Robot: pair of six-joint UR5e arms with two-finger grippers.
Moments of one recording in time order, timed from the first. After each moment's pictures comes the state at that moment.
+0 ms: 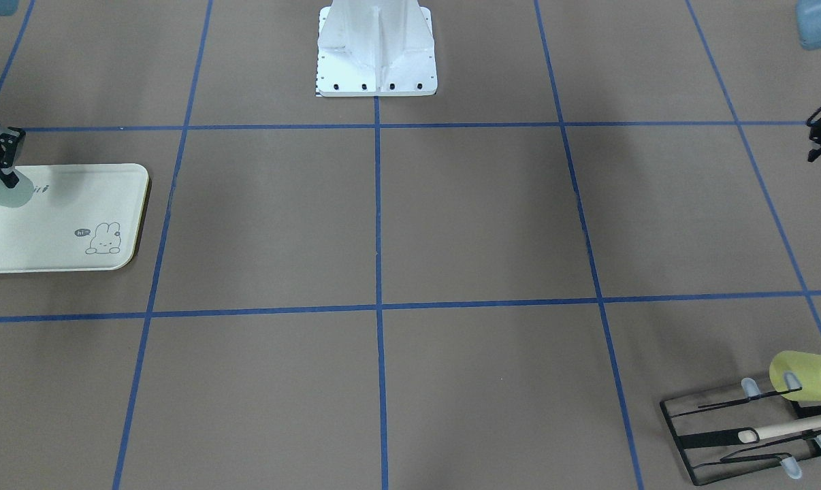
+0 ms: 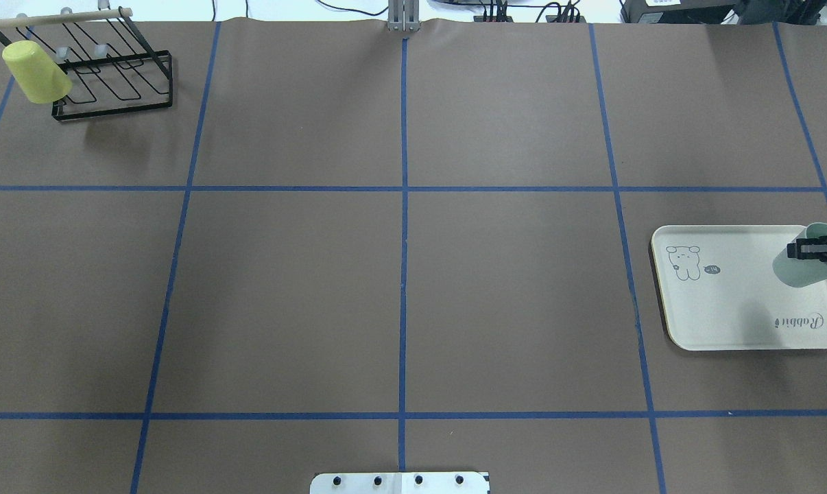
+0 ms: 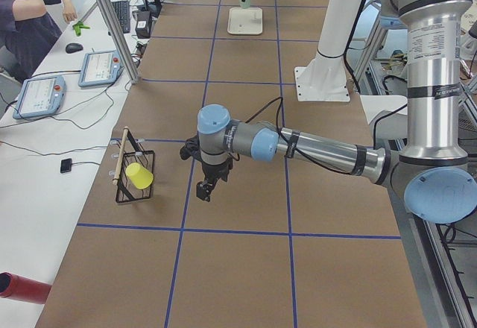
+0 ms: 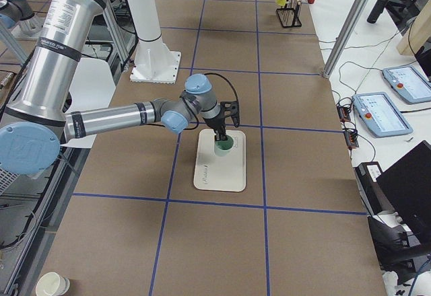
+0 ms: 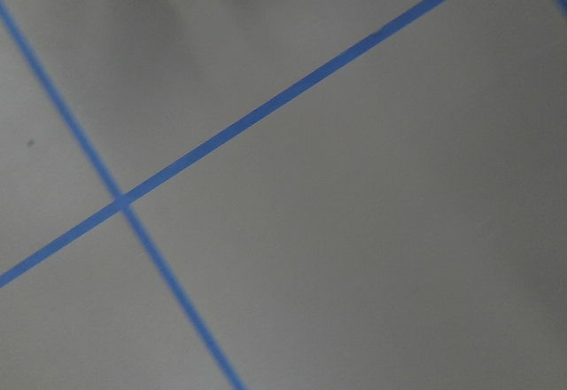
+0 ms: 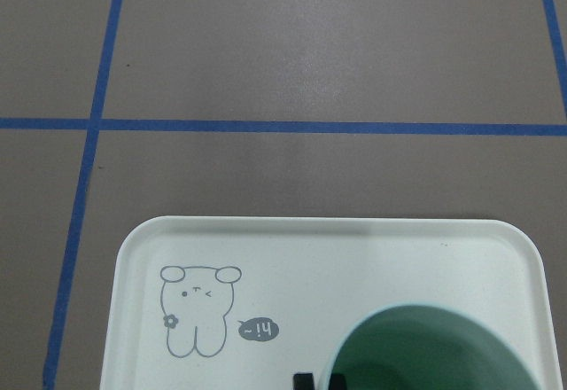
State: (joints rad) left arm -1.42 -1.47 -1.84 -1.61 -2.25 0.29; right arm 0.92 -1.93 2.04 -0.91 1.90 0.91
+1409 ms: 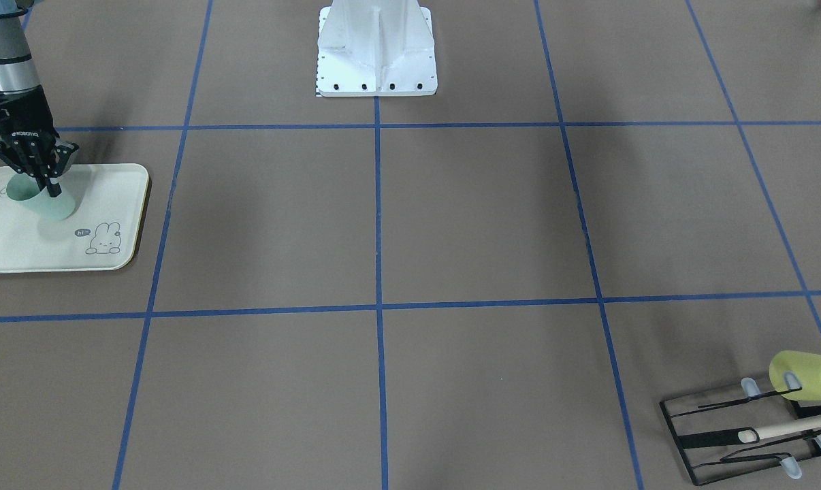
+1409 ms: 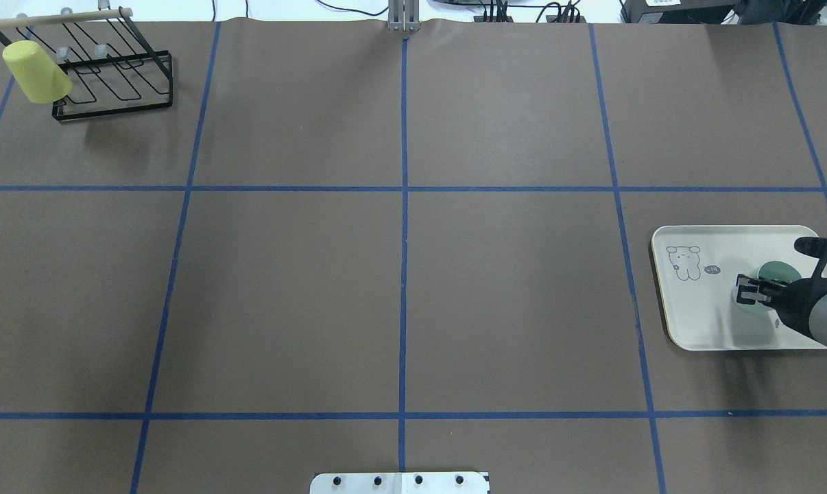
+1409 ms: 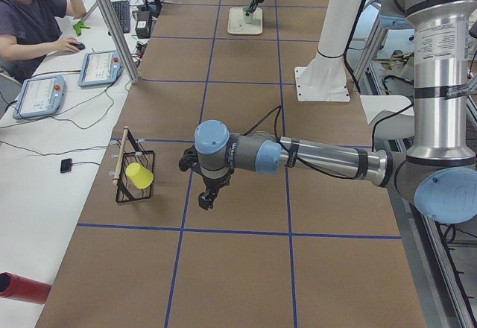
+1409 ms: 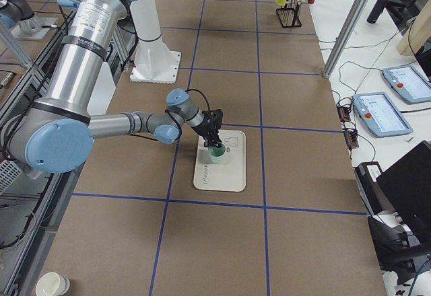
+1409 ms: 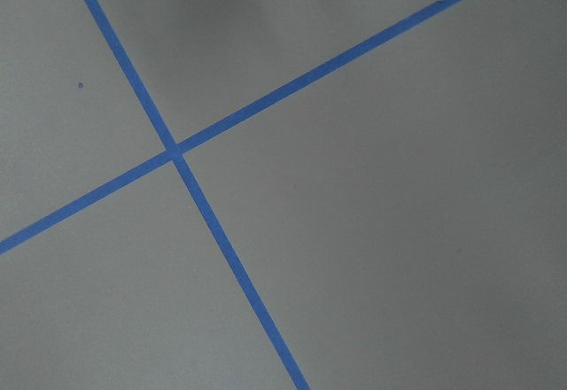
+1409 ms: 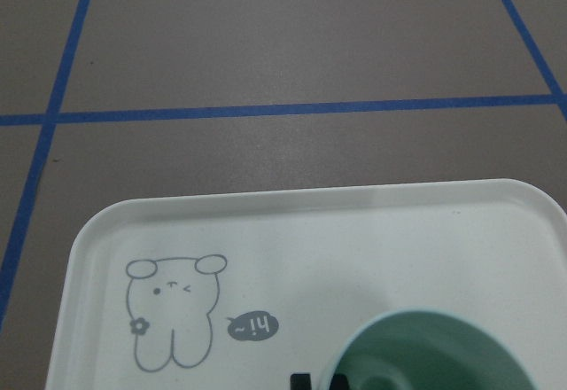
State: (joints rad) left arm -1.46 -1.47 -1.81 -1.60 -2.36 0.31; right arm 0.52 -1.97 1.95 -0.71 1.40 1.27
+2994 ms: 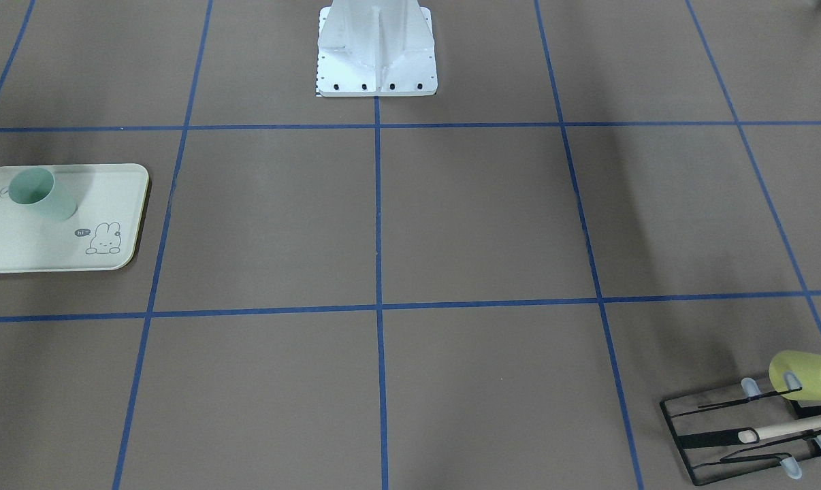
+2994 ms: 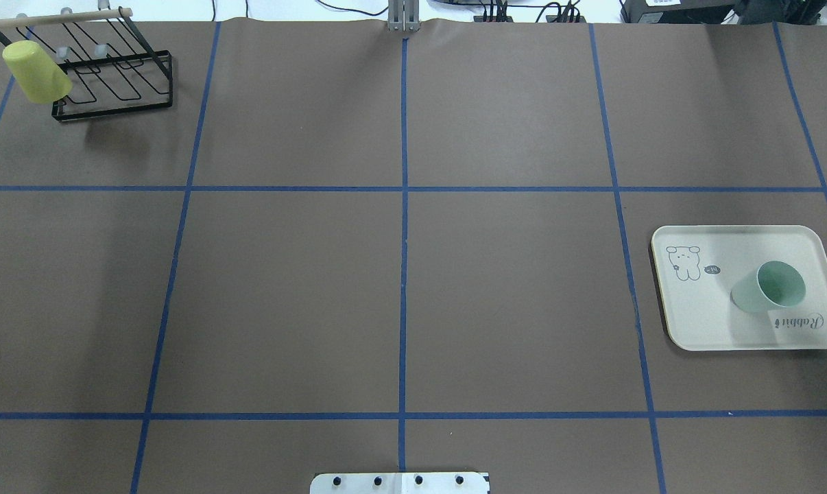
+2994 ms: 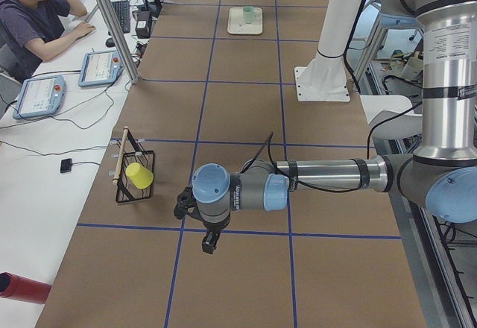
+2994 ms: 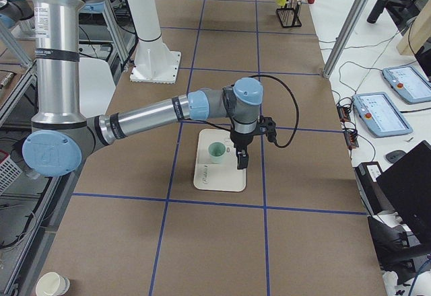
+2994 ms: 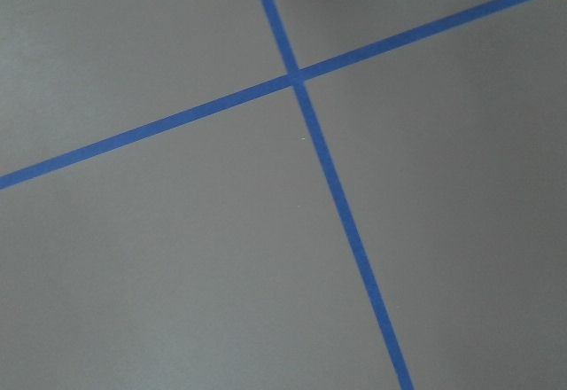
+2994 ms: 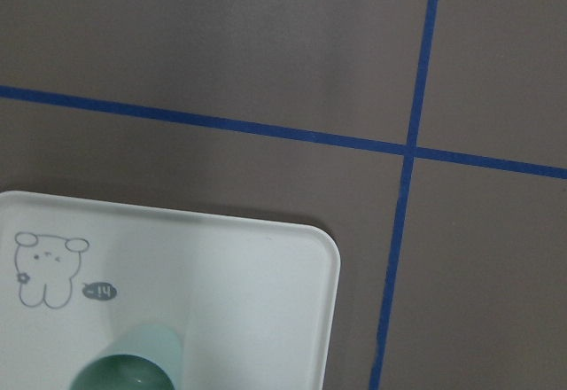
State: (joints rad) left arm -1.64 -1.47 -1.63 -1.61 -2.36 0.29; right arm 1.43 -1.64 1.90 -1.73 2.24 0.02
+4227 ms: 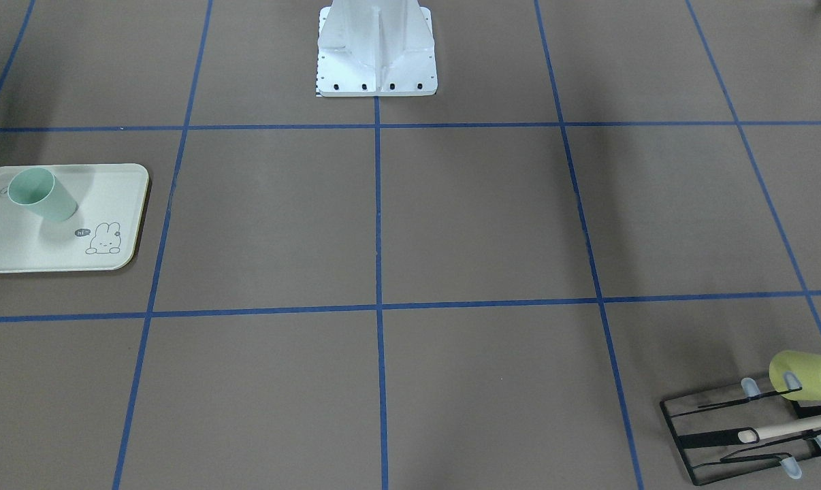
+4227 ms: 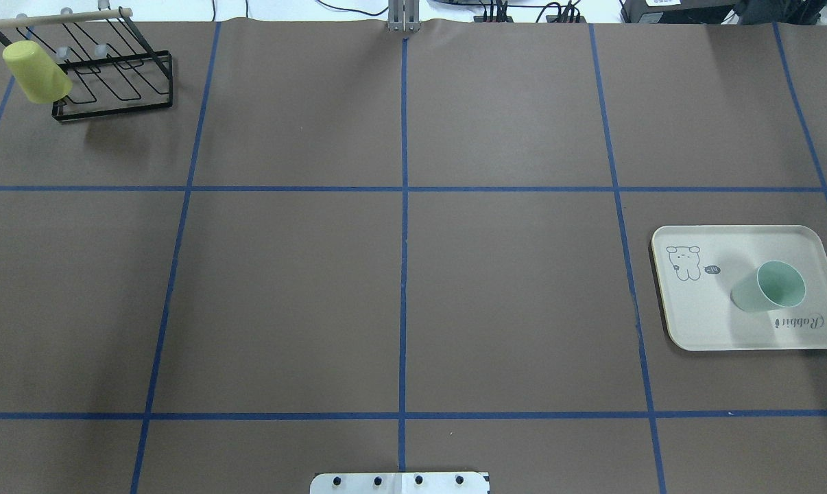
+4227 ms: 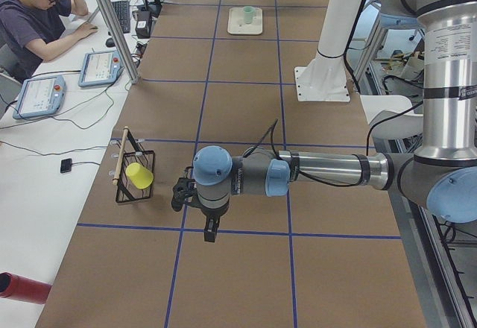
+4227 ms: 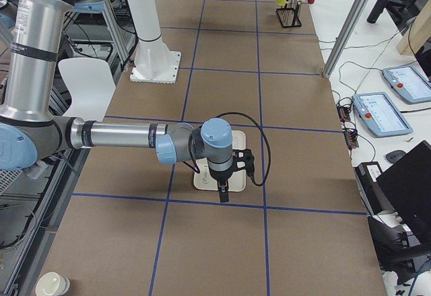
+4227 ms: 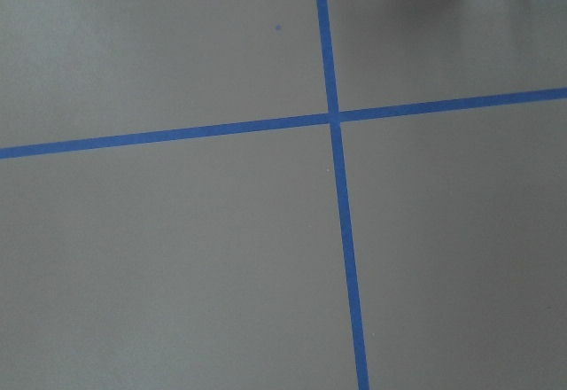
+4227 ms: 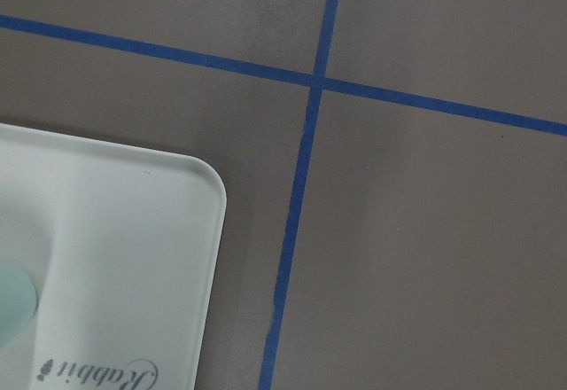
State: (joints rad) left arm -1.63 -1.47 -1.73 -1.57 -2.36 0.11; right arm 1.48 -1.81 1.81 -1.37 2.26 0.09
